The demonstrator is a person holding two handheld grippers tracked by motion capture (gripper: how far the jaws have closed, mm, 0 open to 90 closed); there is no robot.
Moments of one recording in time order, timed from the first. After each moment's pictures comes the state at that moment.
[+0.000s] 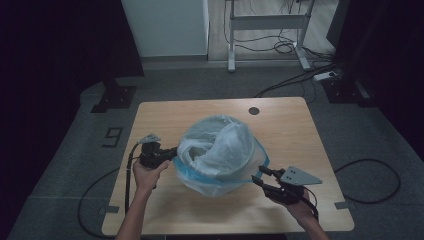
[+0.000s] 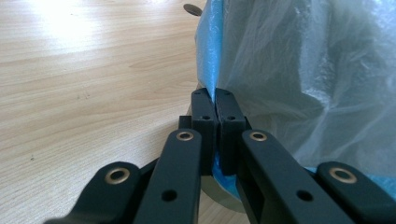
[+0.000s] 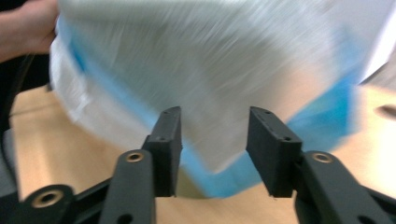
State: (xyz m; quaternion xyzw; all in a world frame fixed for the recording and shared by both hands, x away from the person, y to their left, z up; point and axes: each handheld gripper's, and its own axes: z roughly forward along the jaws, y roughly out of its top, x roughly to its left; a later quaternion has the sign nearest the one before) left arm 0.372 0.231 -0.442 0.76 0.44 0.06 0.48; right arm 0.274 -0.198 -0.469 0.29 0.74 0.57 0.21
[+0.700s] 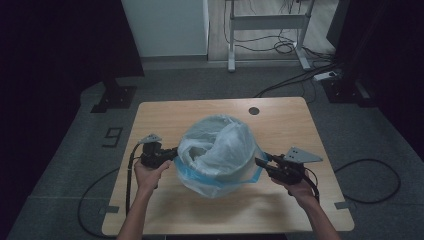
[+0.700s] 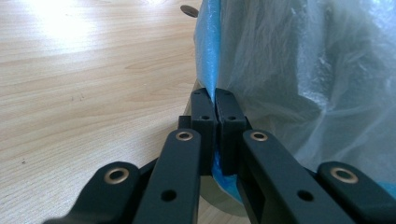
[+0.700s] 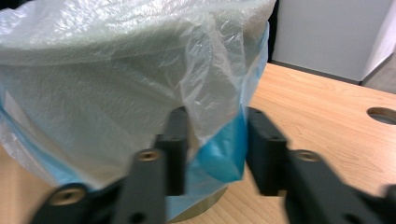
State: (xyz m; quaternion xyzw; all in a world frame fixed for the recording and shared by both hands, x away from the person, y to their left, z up) left arm 0.372 0.227 -0.443 0.76 0.44 0.06 0.49; right arm 0.326 -0.210 -0.464 0.30 0.73 0.58 0.18
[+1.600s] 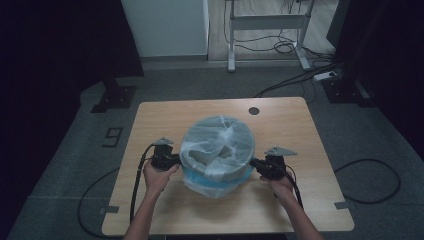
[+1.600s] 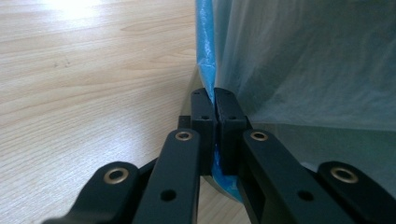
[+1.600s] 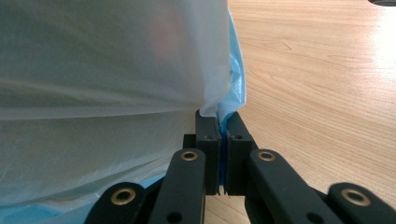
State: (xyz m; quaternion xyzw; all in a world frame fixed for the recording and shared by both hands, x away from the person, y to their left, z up) left arm 0.381 0.204 -0.467 0.78 0.45 0.04 0.43; right arm 0.365 -0.178 -0.521 0.44 0.74 0.49 0.13
